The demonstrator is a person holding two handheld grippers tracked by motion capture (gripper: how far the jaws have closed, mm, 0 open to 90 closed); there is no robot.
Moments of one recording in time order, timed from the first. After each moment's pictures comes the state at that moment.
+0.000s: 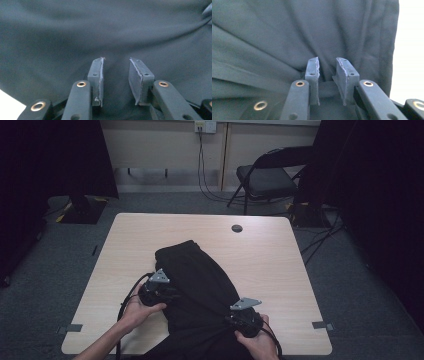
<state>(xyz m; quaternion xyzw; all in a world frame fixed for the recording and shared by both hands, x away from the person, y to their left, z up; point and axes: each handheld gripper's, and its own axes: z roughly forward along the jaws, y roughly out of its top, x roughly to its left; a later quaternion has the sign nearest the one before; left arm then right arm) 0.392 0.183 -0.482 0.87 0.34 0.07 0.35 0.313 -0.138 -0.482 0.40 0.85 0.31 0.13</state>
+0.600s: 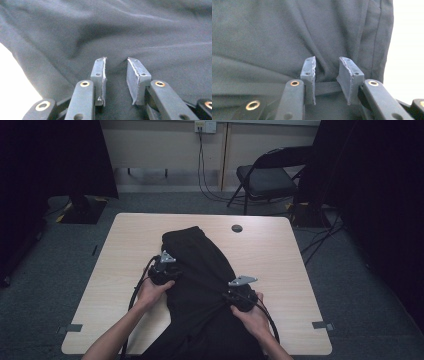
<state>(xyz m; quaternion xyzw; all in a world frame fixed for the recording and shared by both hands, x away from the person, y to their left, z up) 0.474 0.170 -0.492 0.83 0.40 0.17 0.35 0.389 -0.128 -0.488 0.41 0.83 0.33 0.16</state>
